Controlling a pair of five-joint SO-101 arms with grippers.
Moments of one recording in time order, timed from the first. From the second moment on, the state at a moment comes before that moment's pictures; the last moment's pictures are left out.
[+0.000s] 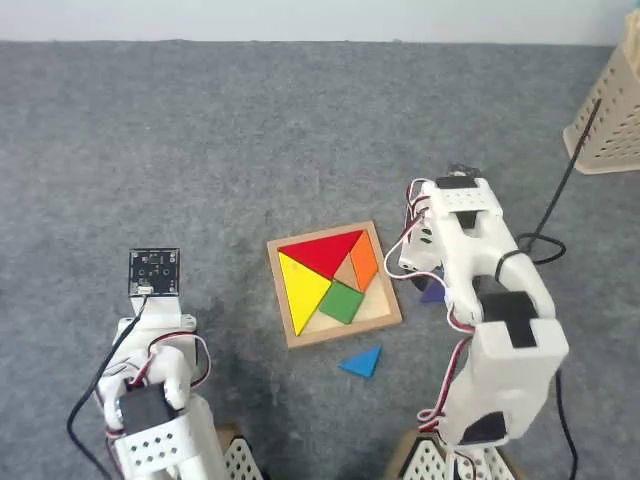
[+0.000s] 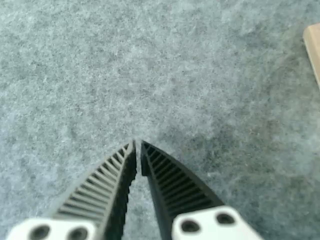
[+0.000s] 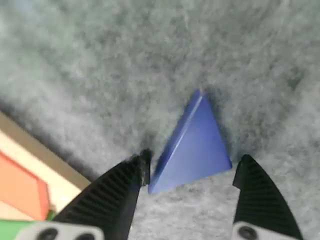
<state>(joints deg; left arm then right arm) -25.1 -103.4 96.9 71.5 -11.3 -9.3 18.9 15.6 72.7 -26.9</state>
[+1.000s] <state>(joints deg) -25.1 -103.4 96.9 71.5 -11.3 -9.2 7.9 15.9 76.3 -29.4</state>
